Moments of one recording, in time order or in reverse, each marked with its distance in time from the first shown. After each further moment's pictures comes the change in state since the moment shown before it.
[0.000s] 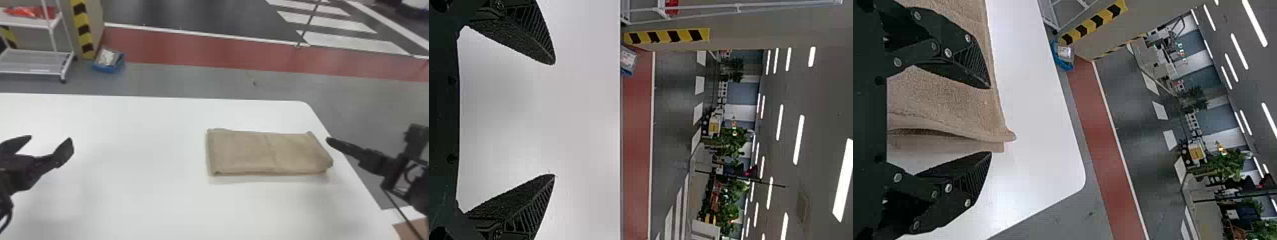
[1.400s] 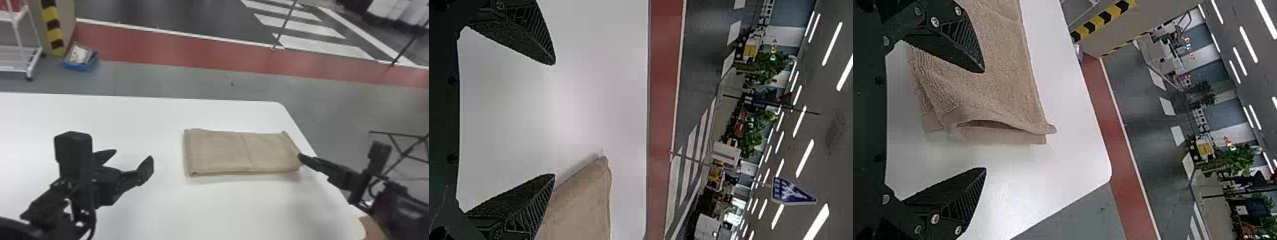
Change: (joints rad) left arm -0.017 -0.190 -0.323 -0.191 -0.052 0.255 0.066; right arm 0.108 0.046 -0.023 -0.044 -0.007 -0.036 0.011
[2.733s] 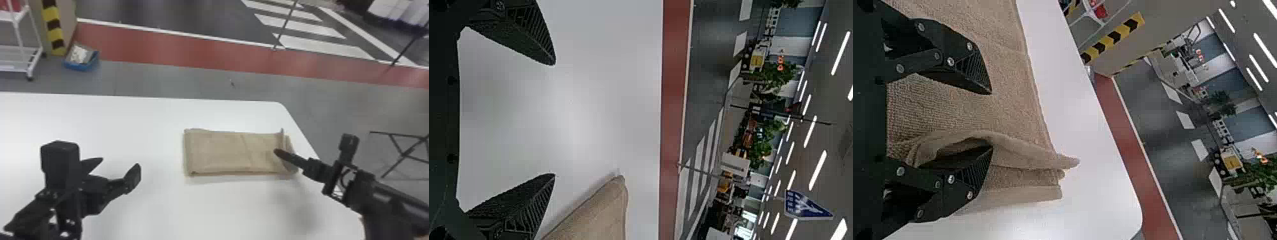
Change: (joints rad) left arm 0.040 0.027 0.037 0.002 -0.016 -0.008 -0.002; right arm -0.087 0.013 0.127 0.067 -0.035 0.082 -0.041
